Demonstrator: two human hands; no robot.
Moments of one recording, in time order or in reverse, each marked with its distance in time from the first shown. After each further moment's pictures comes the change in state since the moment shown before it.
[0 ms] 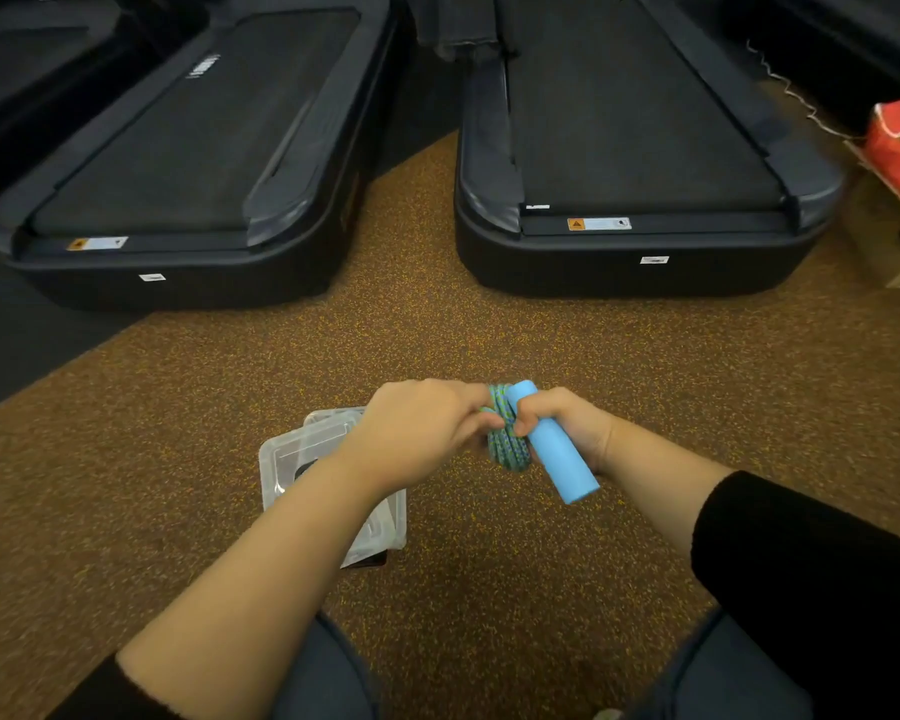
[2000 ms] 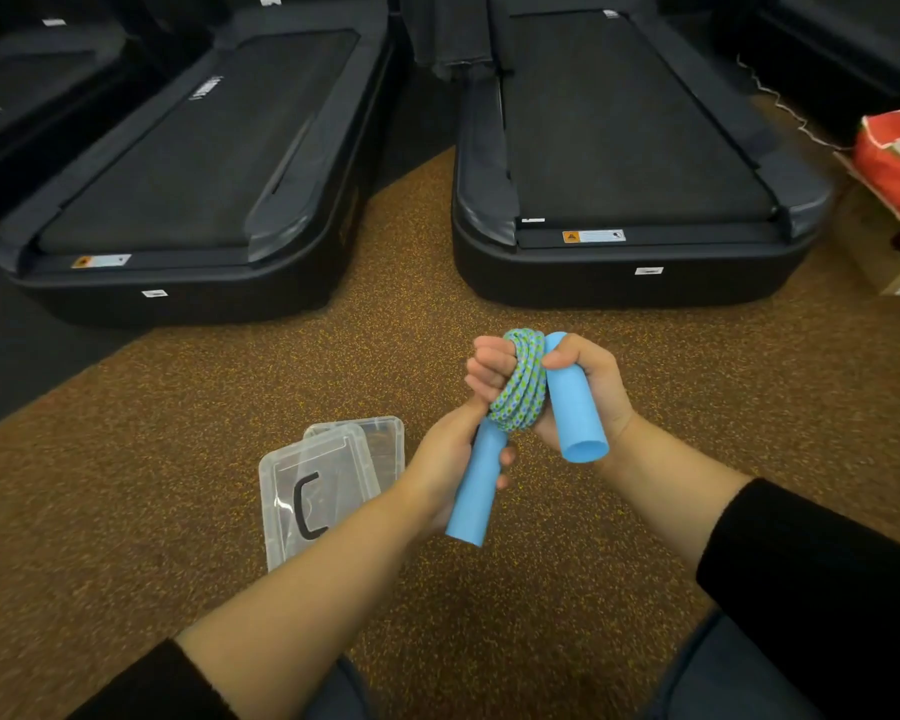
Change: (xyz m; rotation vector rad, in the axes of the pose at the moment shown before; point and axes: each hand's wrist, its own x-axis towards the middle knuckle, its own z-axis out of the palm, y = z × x) left_hand 0.011 0.037 0.037 -1.800 0.007 -0.475; right_hand -0.005 -0.027 0.005 0.589 -0.020 -0.368
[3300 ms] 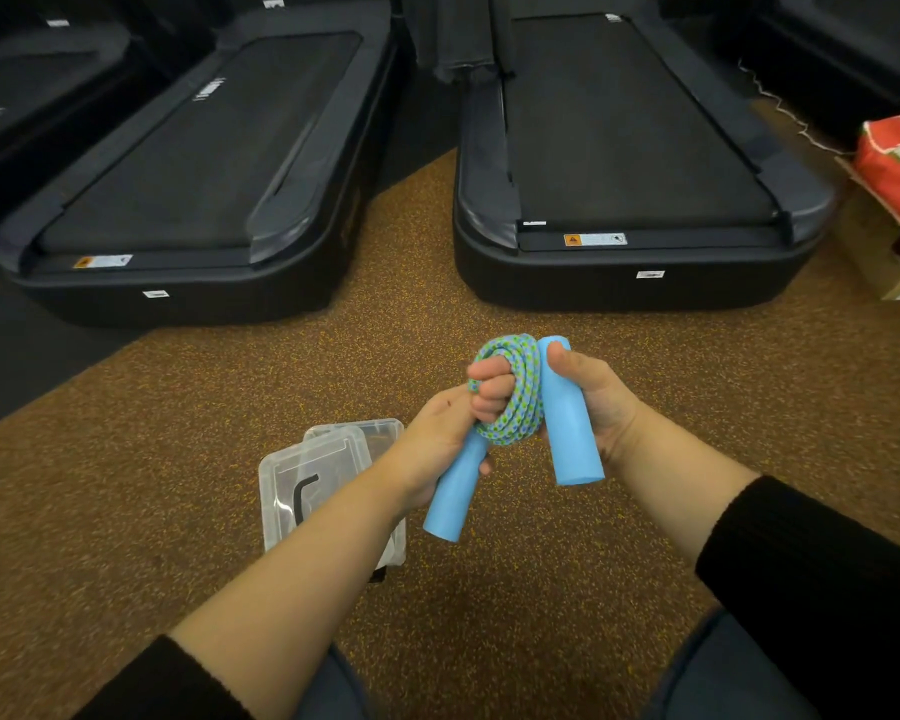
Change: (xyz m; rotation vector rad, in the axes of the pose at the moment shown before) left_hand 0.009 0.015 -0.018 0.277 -0.066 0.106; right_hand -0.014 -0.013 0.017 -0.153 -0.285 0.109
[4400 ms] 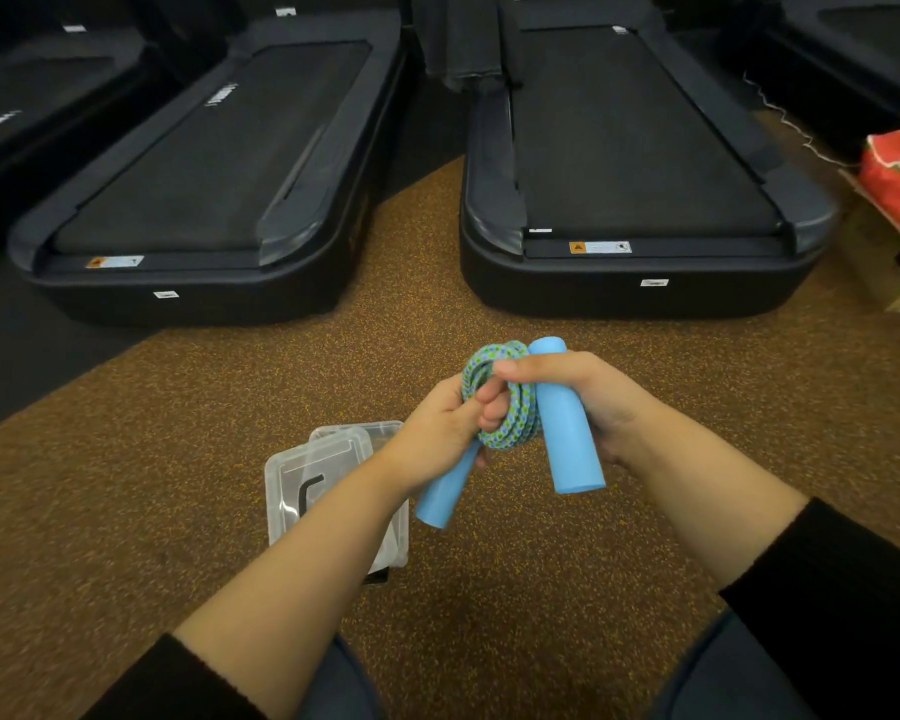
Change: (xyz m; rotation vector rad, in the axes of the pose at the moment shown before) left_hand -0.013 0.025 0.005 0.196 -0.011 0.139; right_hand -0.004 -0.013 0.033 -0.305 0.306 0.115
